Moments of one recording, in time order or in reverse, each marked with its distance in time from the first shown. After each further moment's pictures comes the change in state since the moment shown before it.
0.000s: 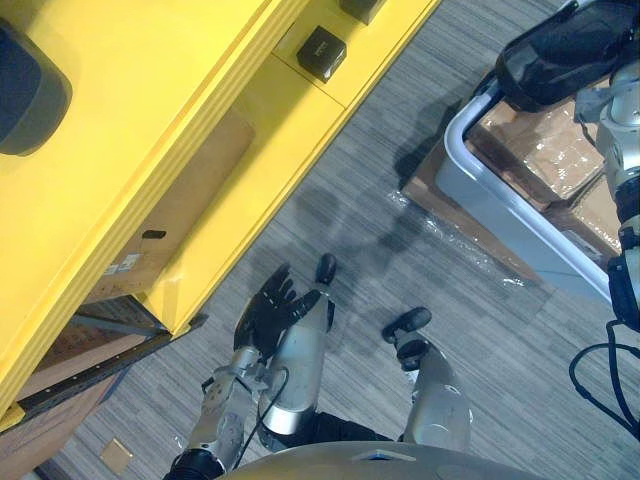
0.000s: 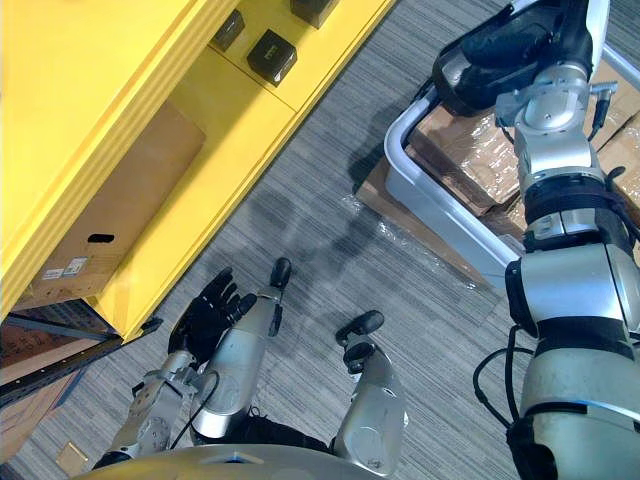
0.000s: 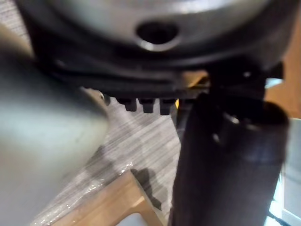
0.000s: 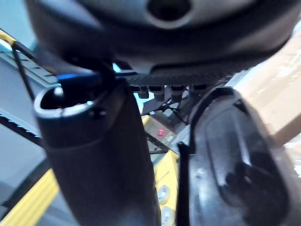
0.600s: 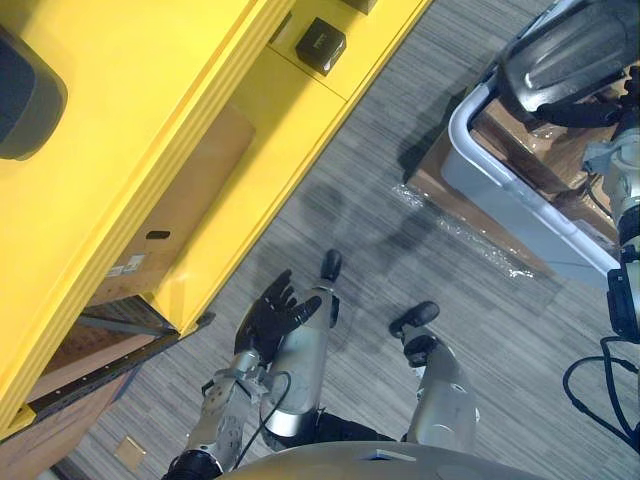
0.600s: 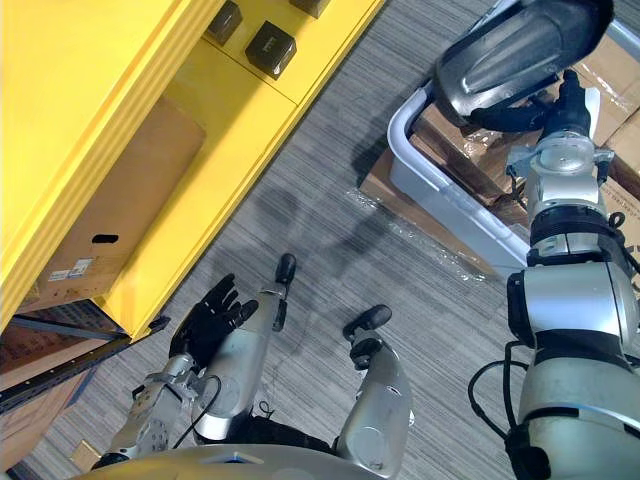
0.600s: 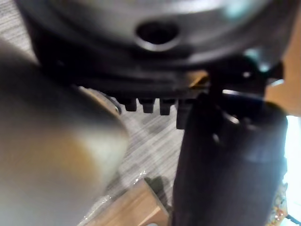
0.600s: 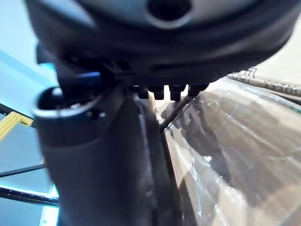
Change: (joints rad) left arm -0.001 0.006 -0.020 0.025 0.000 0.017 0.015; right arm 0.108 0.000 -0.166 0.119 0.040 0.067 0.121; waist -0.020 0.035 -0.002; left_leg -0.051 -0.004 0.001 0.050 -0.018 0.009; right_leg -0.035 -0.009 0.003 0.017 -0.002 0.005
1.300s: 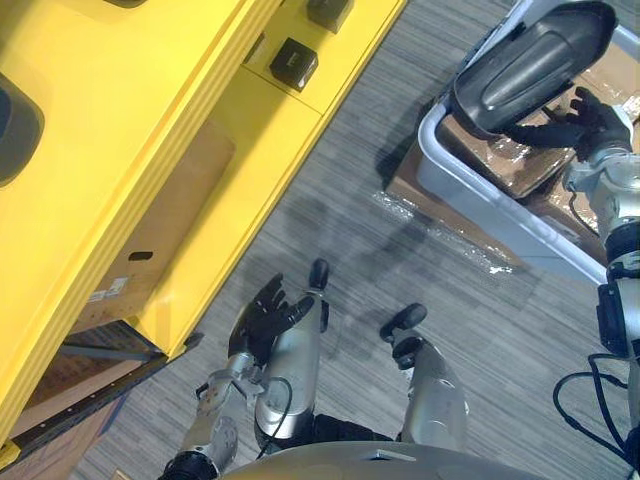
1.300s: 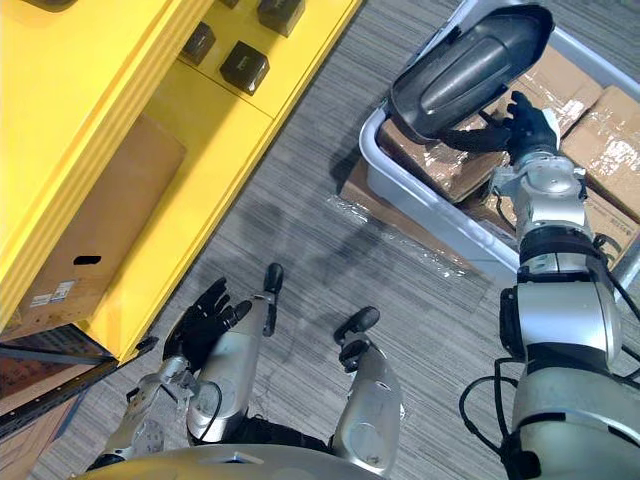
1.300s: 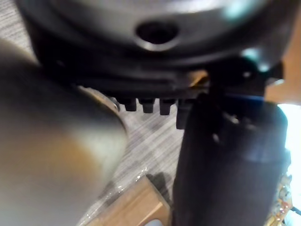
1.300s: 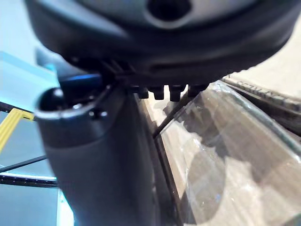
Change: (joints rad) left arm 0.017 0.010 0.047 -0.015 0.005 0.030 0.055; right arm 0.137 0.055 -0.119 -0.052 -0.022 -0.032 0.213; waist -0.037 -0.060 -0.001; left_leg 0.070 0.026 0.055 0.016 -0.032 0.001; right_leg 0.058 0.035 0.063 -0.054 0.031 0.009
